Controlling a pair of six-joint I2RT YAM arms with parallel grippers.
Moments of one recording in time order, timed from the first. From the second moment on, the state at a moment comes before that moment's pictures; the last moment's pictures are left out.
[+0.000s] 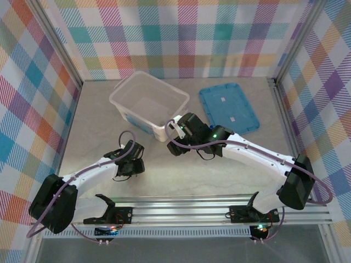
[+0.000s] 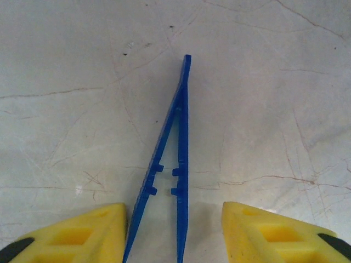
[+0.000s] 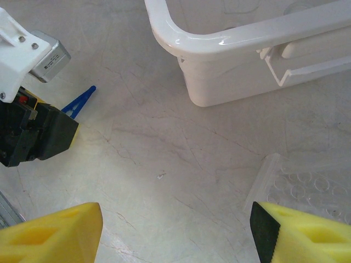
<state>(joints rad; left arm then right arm) -0.51 1.21 0.53 -0.55 -0.13 -0.71 0.95 1.45 1.26 -0.65 0.06 0.18</state>
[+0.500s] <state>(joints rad) -0.51 1.22 0.53 -0.53 -0.13 -0.71 0.95 1.45 1.23 -0.65 0.06 0.18</state>
